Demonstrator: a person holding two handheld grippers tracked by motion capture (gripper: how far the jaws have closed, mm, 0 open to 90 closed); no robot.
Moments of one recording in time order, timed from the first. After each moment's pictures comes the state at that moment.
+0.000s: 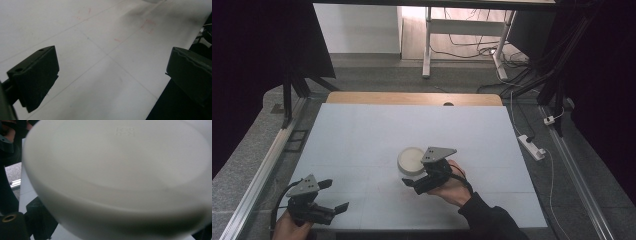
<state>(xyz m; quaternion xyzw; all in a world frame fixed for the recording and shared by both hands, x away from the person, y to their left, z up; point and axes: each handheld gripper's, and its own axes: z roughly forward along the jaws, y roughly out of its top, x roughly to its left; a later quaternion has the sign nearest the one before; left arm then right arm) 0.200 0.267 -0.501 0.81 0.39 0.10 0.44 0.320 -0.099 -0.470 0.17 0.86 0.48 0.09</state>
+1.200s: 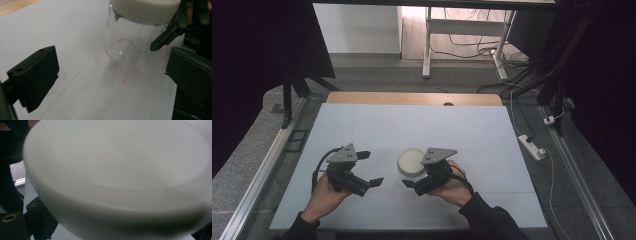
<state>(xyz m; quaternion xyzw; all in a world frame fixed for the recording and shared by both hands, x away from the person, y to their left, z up) 0.277 0.186 -0.447 0.83 0.27 0.09 0.48 0.318 -0.100 -0.469 0.16 0.86 0.48 0.08</state>
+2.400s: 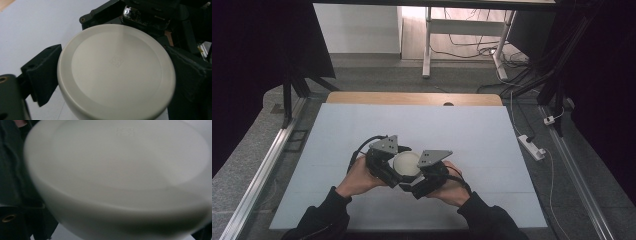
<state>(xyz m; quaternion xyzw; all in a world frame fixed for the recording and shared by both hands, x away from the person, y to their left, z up) 0.320 0.108 -0.431 0.88 0.12 0.03 0.47 0.315 -0.092 -0.472 0.13 0.87 0.47 0.06</state>
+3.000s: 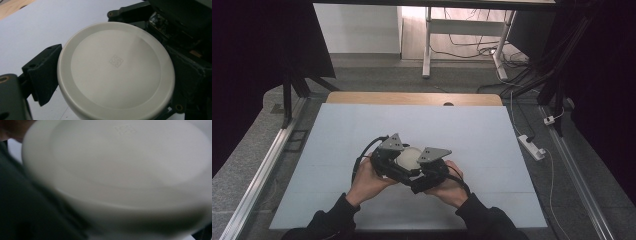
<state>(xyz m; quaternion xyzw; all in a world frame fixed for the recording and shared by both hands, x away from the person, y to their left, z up) 0.315 0.091 -0.436 0.85 0.25 0.08 0.45 0.321 -0.090 -0.477 0.19 0.86 0.45 0.11</state>
